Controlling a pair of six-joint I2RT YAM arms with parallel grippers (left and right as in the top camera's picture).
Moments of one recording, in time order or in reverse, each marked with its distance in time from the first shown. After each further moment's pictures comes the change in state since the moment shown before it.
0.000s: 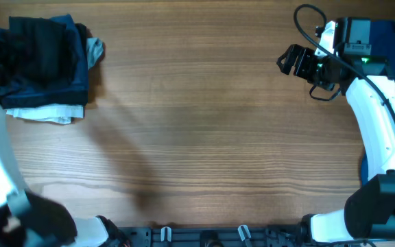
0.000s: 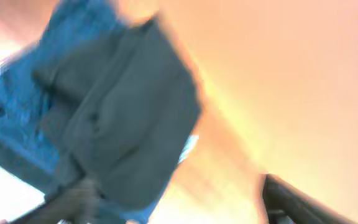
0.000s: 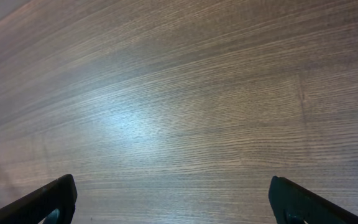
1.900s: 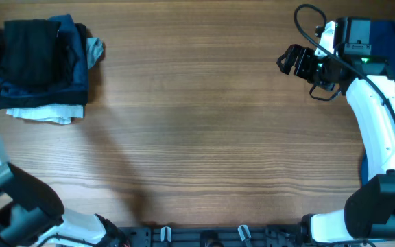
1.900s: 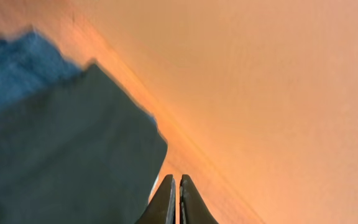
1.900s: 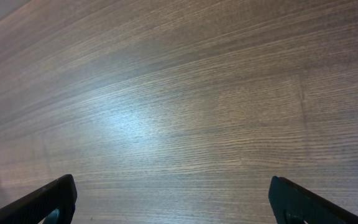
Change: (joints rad) left arm 0.074 0.178 0.009 0.282 0.248 -0.060; right arm 0.000 0.000 0.000 -0.001 0.000 0.000
